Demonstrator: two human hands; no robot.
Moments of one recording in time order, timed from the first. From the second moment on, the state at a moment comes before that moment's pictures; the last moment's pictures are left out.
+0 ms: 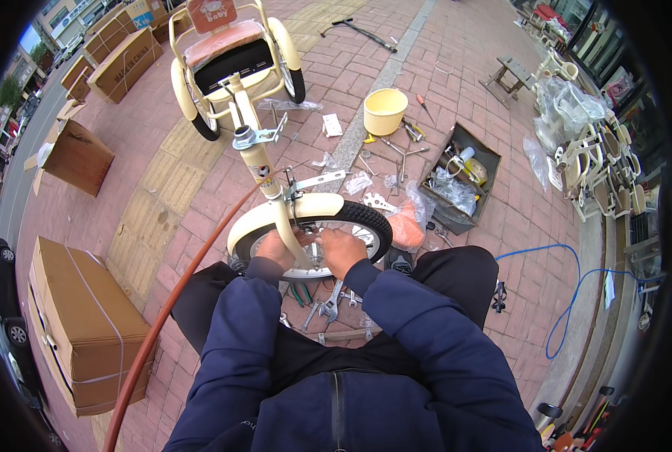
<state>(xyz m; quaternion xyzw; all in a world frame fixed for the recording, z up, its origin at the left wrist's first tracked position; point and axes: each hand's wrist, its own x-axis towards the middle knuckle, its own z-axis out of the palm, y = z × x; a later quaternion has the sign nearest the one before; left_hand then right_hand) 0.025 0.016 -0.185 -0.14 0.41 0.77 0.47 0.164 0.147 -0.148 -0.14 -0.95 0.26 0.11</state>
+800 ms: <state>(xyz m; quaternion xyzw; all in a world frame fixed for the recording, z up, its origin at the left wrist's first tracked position) 0.025 0.015 -0.193 -0.10 0.40 0.78 0.47 0.162 0.159 -0.122 -0.12 -0.97 0.21 0.06</state>
